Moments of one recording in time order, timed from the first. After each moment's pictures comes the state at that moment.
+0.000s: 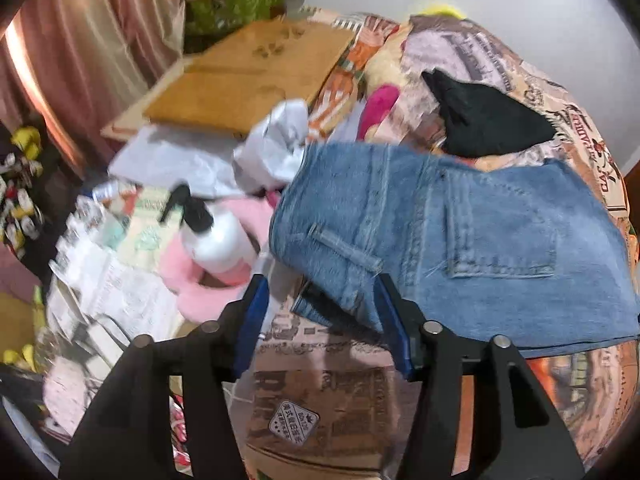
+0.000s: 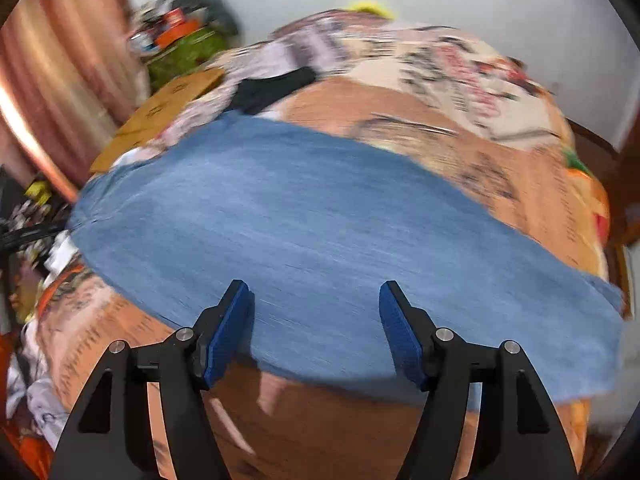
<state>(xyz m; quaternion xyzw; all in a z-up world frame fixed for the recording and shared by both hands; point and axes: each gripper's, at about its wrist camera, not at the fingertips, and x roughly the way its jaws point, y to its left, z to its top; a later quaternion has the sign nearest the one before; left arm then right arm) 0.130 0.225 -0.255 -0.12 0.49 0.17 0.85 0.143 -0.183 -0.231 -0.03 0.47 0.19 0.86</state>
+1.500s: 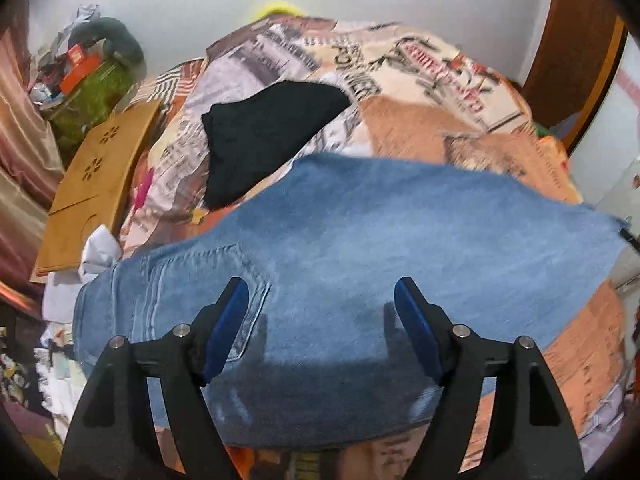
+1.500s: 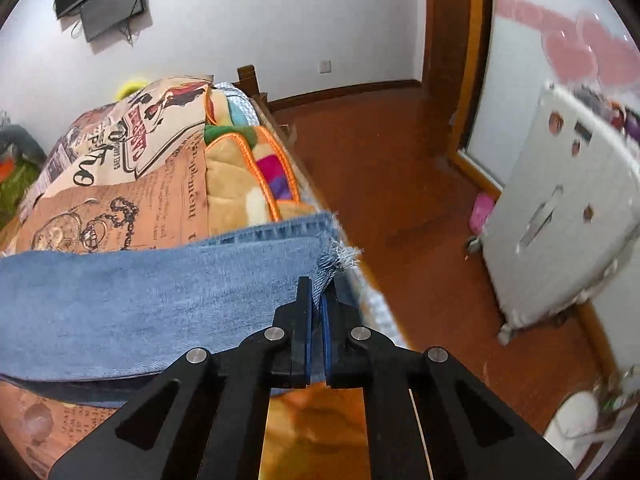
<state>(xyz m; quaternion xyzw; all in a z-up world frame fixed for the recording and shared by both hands) 0.237 -0.010 -0.221 0.02 0.48 -0.02 0.87 0.126 -0.473 -0.245 0.08 0.40 -0.12 0.91</state>
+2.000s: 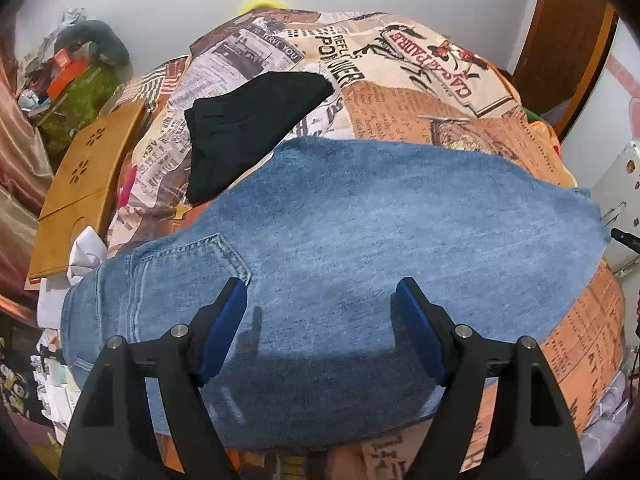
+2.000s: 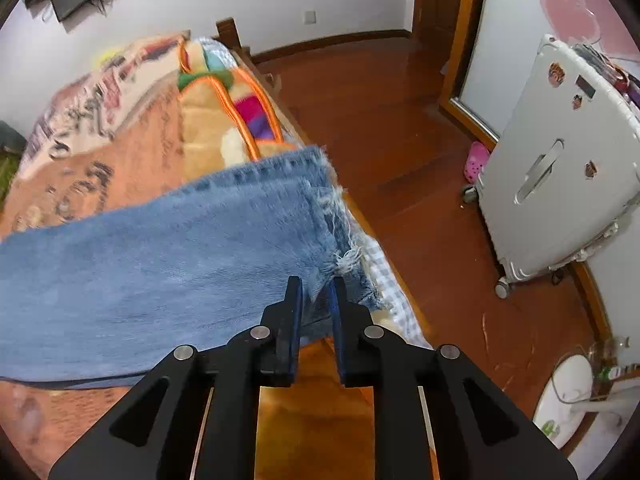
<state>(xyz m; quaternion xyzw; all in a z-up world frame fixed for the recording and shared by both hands) 0.235 -0.021 -0.235 0.03 0.49 -0.04 0.87 0.123 -0.481 -0.265 0.13 0.47 -0.13 0.86</state>
